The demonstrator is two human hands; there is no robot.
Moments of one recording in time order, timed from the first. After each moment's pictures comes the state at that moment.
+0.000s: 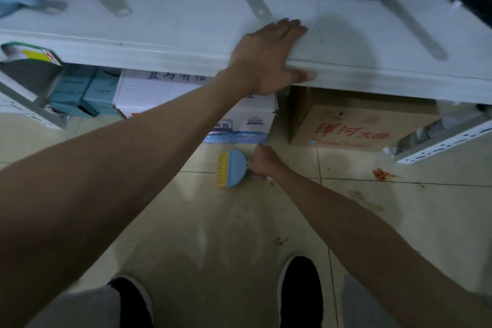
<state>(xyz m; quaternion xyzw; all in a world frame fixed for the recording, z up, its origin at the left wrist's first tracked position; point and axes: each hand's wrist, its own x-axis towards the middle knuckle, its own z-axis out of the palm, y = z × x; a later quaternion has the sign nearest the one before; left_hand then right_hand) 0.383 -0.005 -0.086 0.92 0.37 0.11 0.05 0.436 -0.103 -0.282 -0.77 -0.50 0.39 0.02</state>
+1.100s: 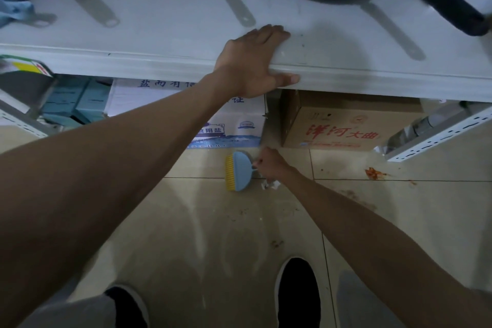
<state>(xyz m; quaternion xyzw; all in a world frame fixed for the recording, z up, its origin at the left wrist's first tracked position) 0.383 -0.005 -0.082 0.92 0.38 0.10 0.04 0.474 -0.116 -0.292 -0.77 -0.49 0.40 0.09</state>
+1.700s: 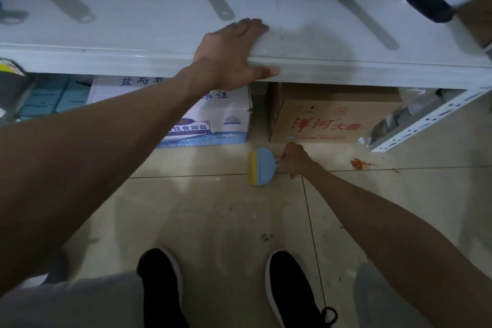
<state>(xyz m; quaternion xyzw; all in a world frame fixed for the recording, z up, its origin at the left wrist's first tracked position) 0.383 -0.005 -0.082 0.92 0.38 0.11 0.03 0.557 -0.146 -0.286 -0.81 -0.42 0.42 0.04</state>
